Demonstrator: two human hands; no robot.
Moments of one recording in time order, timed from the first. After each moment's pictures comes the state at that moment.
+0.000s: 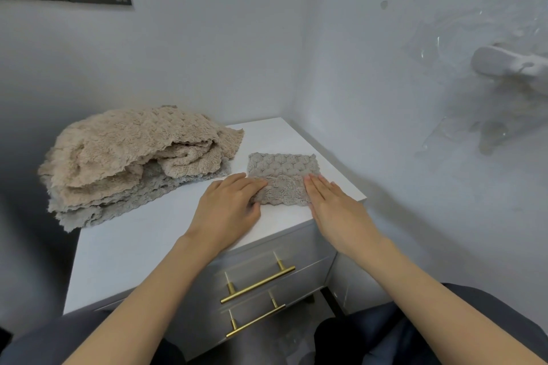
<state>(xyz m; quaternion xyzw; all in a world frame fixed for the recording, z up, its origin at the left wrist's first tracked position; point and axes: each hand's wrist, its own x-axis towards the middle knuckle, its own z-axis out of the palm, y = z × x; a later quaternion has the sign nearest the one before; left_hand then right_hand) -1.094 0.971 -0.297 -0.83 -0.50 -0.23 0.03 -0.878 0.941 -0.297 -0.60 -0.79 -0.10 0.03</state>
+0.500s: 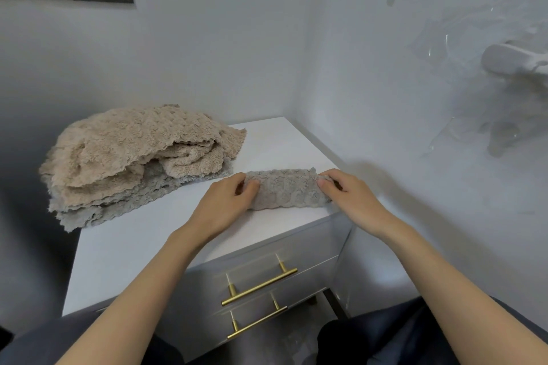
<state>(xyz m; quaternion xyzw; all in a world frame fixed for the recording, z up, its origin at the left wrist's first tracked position) -1.098 0.978 -0.282 -0.74 -0.54 -0.30 -0.25 -0.862 0.957 -0.272 -0.63 -0.67 0.25 0.31</state>
